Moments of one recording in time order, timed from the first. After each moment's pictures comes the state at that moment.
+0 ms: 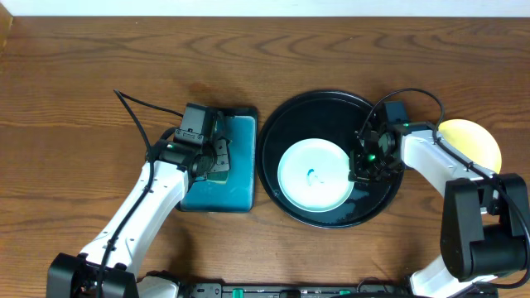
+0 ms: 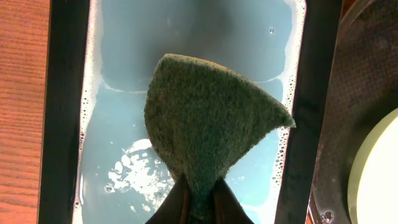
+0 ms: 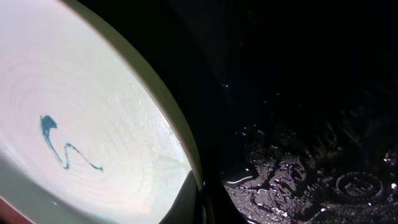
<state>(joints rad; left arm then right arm) -0.27 1.42 0.91 -0.66 0.00 -0.38 0.14 1.78 0.97 -0.74 -0.36 0.22</state>
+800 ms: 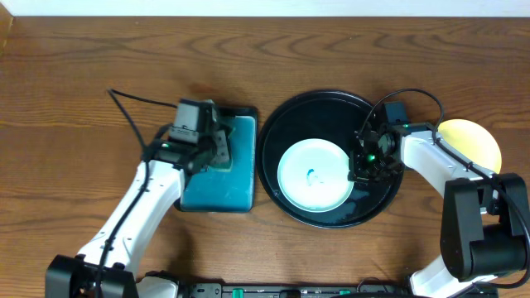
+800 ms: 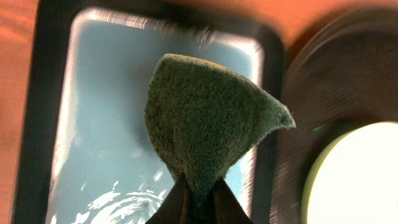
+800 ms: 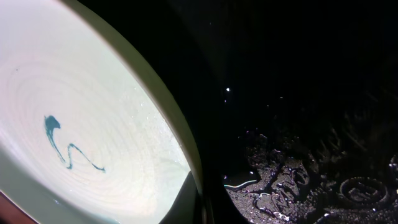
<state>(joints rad) -0.23 1.41 0.91 -0.53 0.10 -0.38 0.15 1.78 0.97 -0.72 -0.36 0.22</state>
